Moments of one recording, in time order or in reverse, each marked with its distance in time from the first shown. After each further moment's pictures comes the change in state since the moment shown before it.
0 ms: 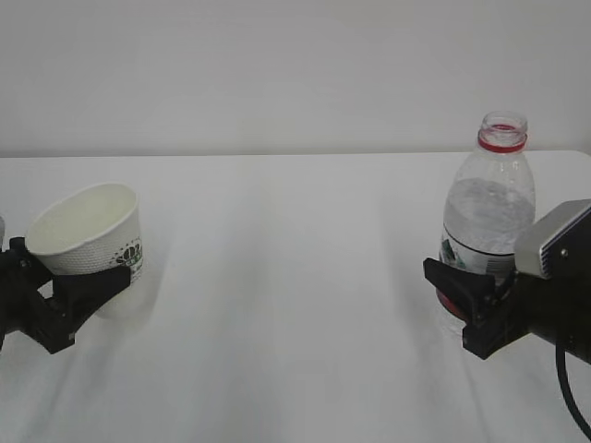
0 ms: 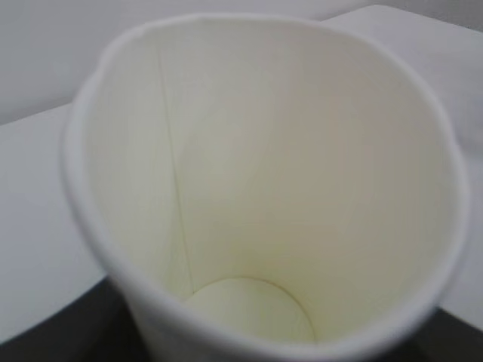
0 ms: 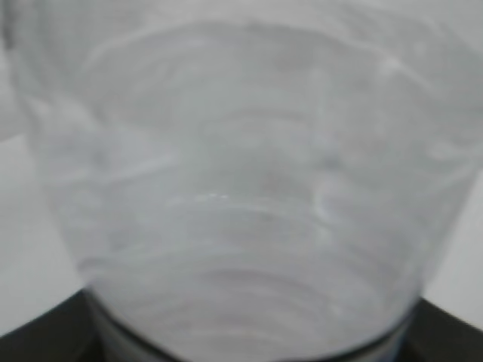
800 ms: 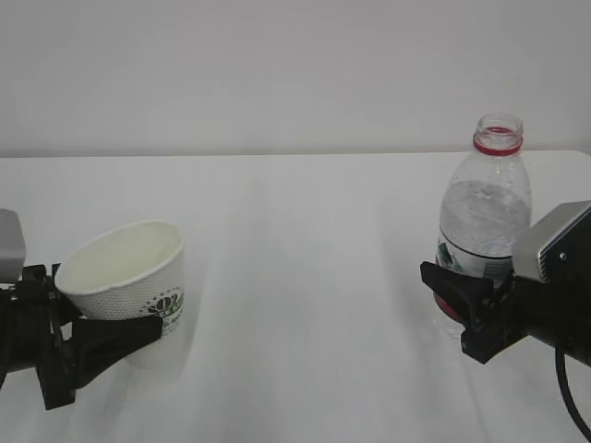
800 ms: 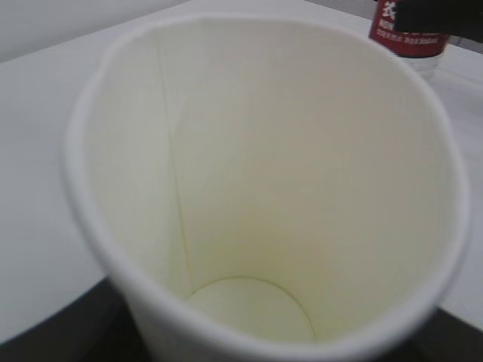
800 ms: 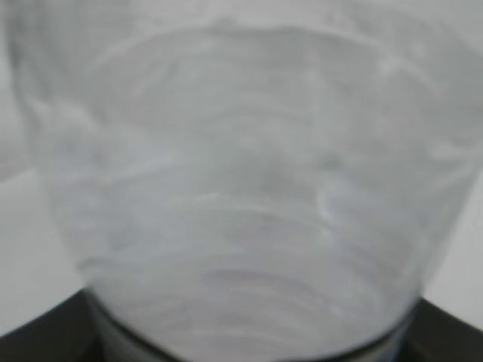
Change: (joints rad) left arm -0.059 -0.021 0.000 0.274 0.000 -0.125; right arm 0.000 0.000 0.000 -0.026 0.000 0.000
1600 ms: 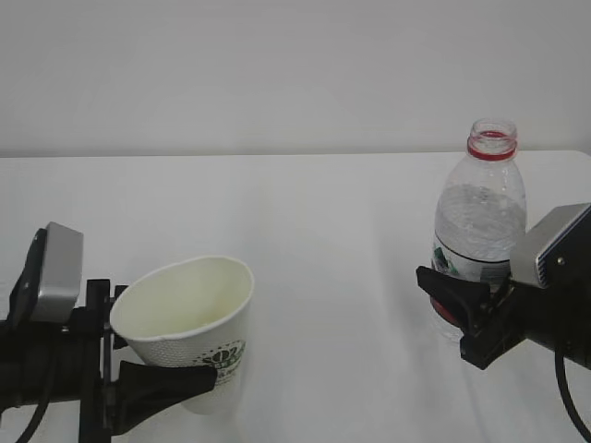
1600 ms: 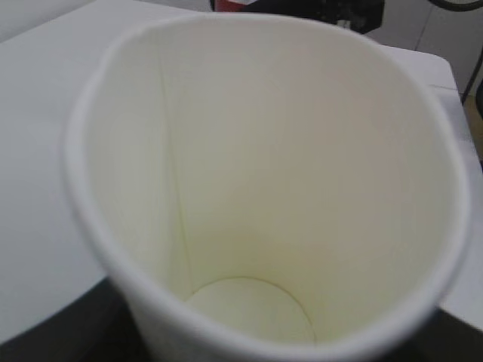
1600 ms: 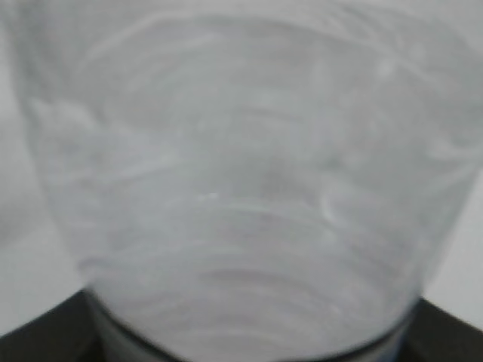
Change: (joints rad) left arm -0.233 -0.004 -0.023 0.014 0.002 0.016; right arm 0.000 0.000 0.000 -0.029 0.000 0.000
